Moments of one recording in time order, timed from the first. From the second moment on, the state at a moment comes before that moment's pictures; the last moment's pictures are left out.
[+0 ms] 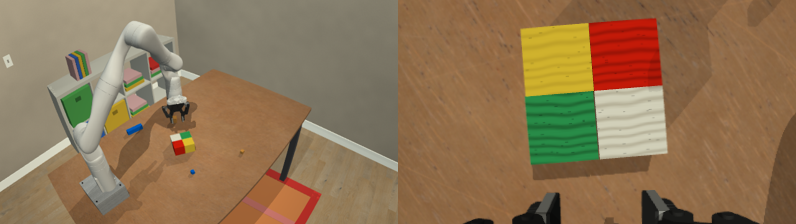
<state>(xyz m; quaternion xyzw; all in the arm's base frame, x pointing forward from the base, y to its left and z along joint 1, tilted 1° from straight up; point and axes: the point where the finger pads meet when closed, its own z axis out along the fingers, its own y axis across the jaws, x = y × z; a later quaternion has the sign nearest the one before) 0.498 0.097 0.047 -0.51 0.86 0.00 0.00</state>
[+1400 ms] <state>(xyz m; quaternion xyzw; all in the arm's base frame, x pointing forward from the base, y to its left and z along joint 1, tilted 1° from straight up) 0.530 0.008 0.048 0.18 0.98 0.00 0.00</state>
